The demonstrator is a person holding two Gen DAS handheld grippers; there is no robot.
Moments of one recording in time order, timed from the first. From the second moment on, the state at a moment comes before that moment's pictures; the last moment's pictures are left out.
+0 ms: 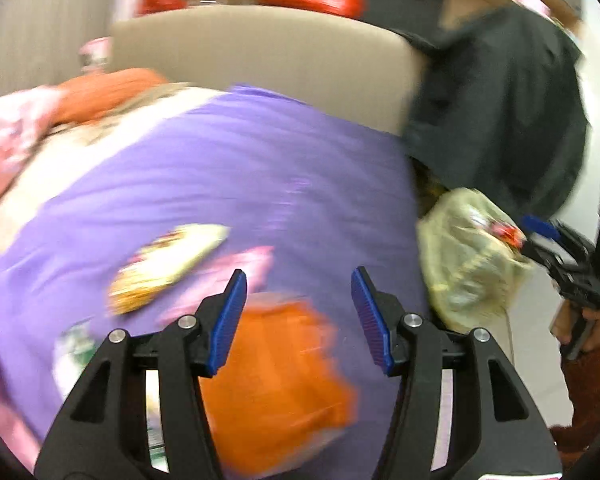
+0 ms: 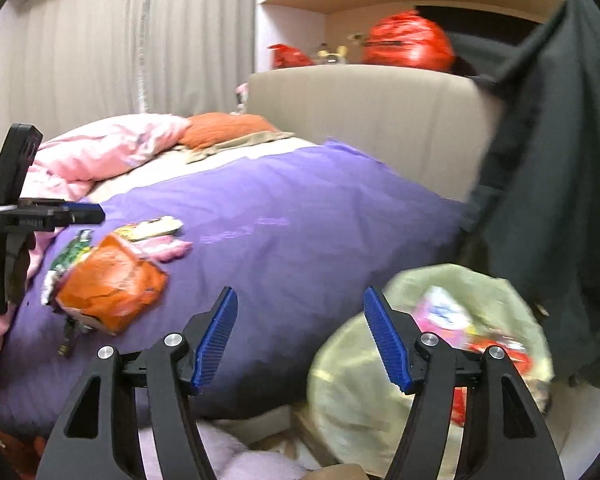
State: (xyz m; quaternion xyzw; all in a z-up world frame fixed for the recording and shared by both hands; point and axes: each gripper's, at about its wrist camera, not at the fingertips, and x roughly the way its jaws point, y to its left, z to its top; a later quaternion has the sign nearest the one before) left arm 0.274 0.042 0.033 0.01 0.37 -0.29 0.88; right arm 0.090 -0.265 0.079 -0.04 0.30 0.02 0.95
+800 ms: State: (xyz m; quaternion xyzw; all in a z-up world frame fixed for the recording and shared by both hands) left arm 0.283 0.195 -0.039 -0.18 0.44 -0.18 0.86; right arm 0.112 -0.074 0.001 -0.03 0.39 0.20 0.90
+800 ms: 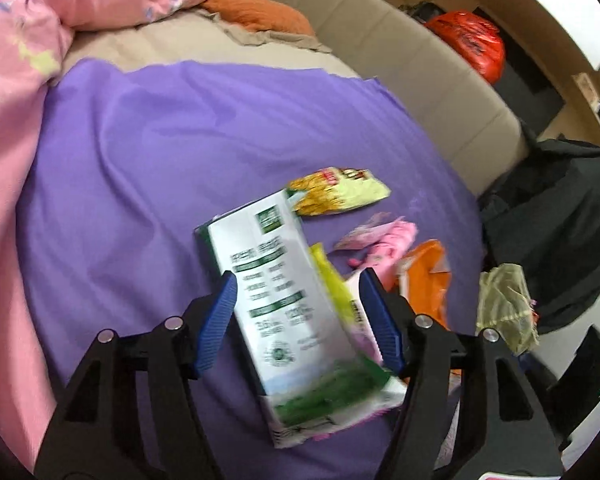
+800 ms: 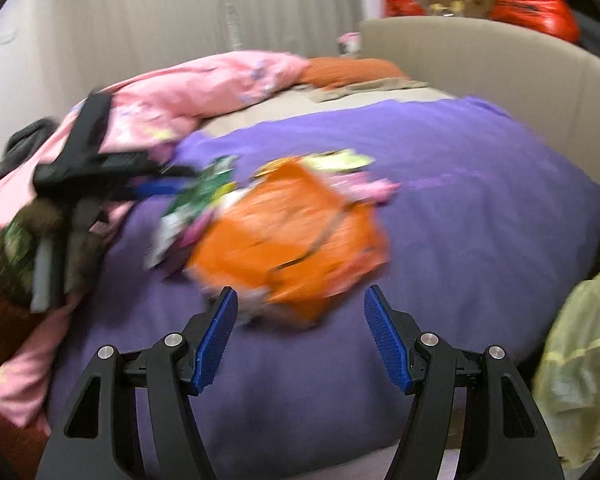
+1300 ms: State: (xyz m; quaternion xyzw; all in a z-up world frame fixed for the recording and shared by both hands) left arm 0.300 0.200 -0.052 -0.21 0.45 -0.16 0.85; right arm 0.147 -0.014 -0.048 -0.06 0.45 0.23 0.86
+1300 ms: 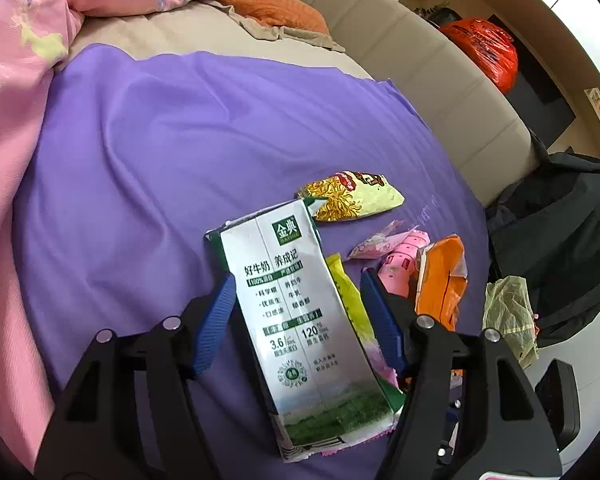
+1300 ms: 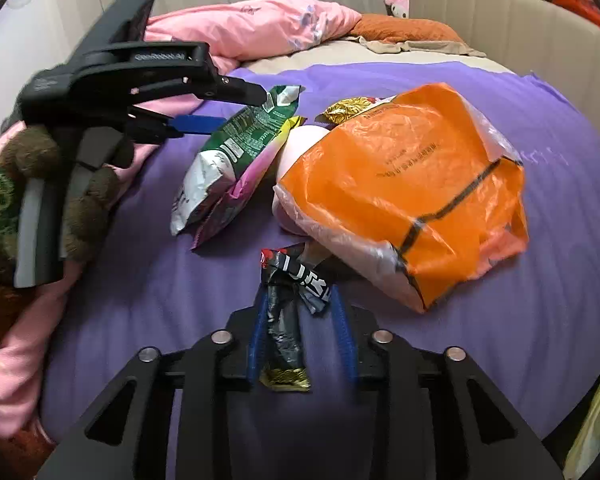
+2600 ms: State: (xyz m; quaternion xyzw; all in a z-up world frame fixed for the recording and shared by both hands) left arm 0.203 0.107 0.082 -0.05 0.28 -0.20 0.94; right arm 0.068 -0.092 0.033 -0.04 0.32 0.18 0.93
